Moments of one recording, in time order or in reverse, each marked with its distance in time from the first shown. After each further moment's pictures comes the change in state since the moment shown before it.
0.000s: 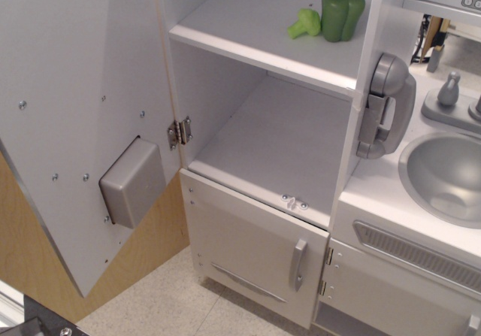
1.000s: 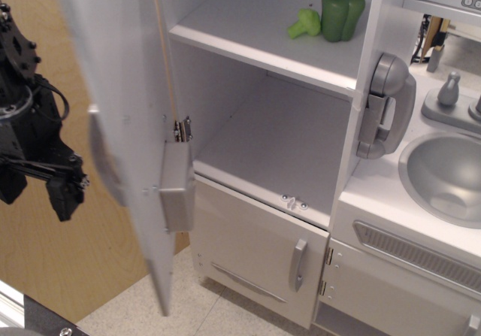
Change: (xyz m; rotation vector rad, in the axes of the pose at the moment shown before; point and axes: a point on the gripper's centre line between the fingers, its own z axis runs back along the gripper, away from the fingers) arm -0.005 -0.102 0.002 0.025 0.034 0.031
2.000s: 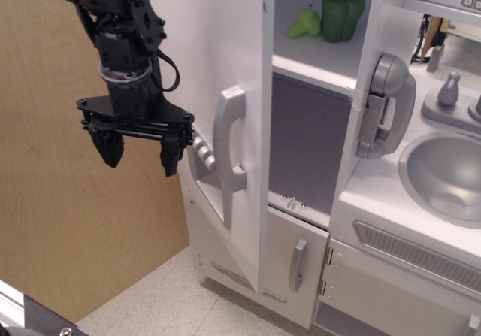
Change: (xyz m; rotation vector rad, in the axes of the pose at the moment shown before) arm 0.078 -0.049 -0.015 -0.017 -0.028 0.148
